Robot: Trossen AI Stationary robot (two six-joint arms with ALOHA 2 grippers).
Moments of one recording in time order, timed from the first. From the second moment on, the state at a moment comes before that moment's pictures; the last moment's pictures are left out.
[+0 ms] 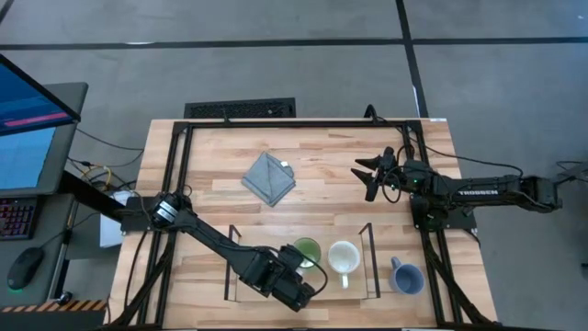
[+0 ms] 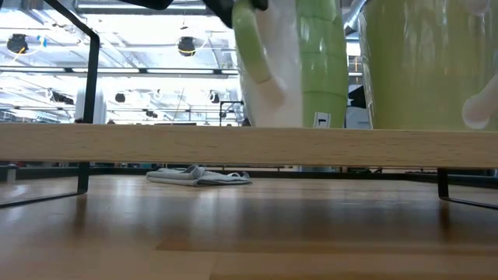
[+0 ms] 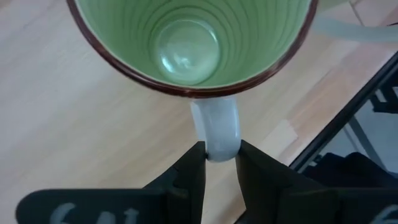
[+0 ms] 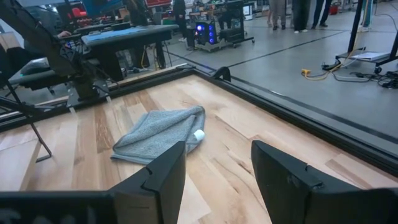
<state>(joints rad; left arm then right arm) -0.54 2.14 1.98 -1.04 -0.25 -1.42 -0.25 0.74 0.09 0.51 0.15 0.12</state>
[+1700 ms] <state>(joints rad) -0.54 2.15 1.98 -0.91 -0.24 -1.44 -0.22 0.74 0.09 0.50 0.15 0.10</state>
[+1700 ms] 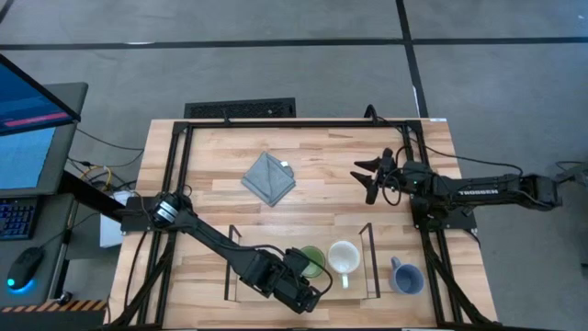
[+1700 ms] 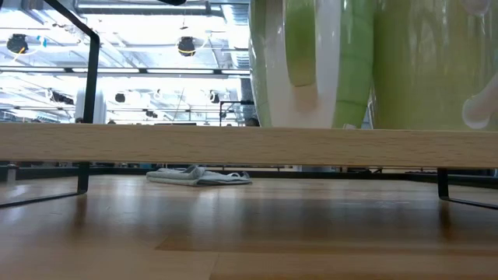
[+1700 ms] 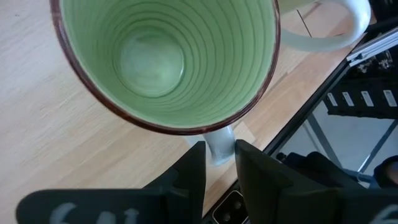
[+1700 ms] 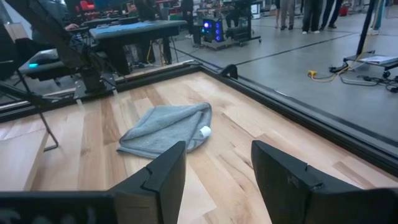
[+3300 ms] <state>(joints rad) -0.50 2.15 1.96 -0.80 -0.25 -1.37 -0.20 0.74 0.09 0.47 0.16 0.08</state>
